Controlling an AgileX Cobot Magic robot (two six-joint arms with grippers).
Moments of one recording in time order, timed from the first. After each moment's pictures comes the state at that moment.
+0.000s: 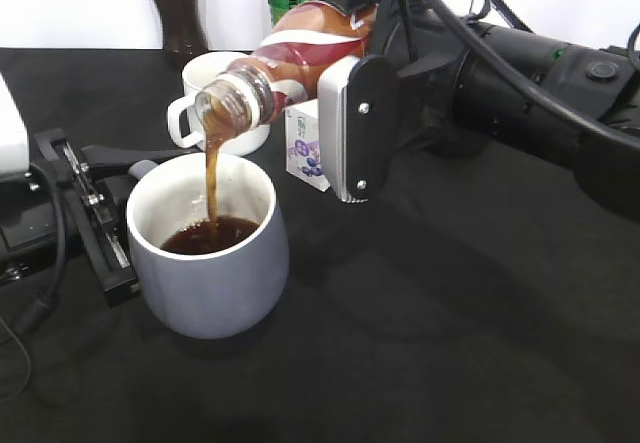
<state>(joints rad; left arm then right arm) -0.30 1.53 -0.33 0.76 -1.16 -0.19 0.68 1.56 -0.78 -0.29 -0.68 -1.29</state>
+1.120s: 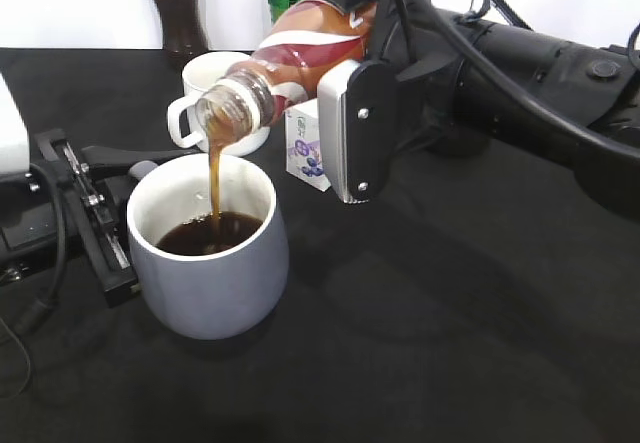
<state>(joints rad) -0.30 1.53 -0.33 0.76 -1.16 -0.19 0.68 1.56 -0.78 -0.29 -0.69 -1.34</state>
